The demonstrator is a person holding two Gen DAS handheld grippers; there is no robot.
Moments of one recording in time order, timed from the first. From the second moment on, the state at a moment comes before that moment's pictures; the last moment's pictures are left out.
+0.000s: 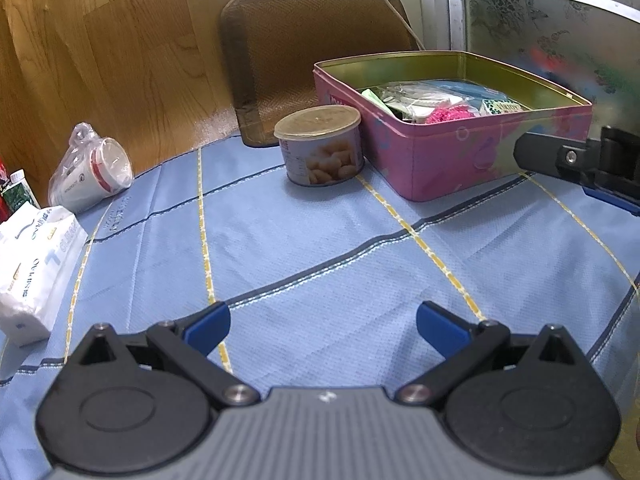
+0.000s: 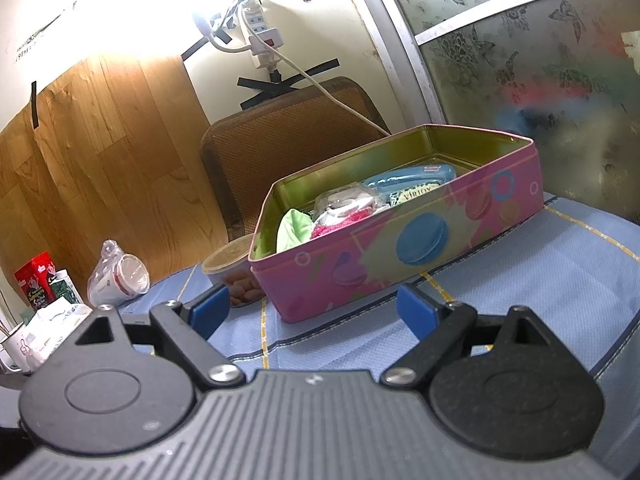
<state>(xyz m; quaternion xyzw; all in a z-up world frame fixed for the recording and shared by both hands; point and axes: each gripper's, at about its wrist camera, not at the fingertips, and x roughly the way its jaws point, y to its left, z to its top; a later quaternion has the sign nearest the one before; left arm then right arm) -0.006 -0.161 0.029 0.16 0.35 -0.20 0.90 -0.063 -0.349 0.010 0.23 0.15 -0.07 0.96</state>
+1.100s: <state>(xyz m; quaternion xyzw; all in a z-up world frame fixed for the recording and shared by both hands) -0.008 -0.165 0.028 0.16 0.37 -0.21 0.89 -0.064 -0.348 0.009 0.23 0.15 -0.08 0.96</state>
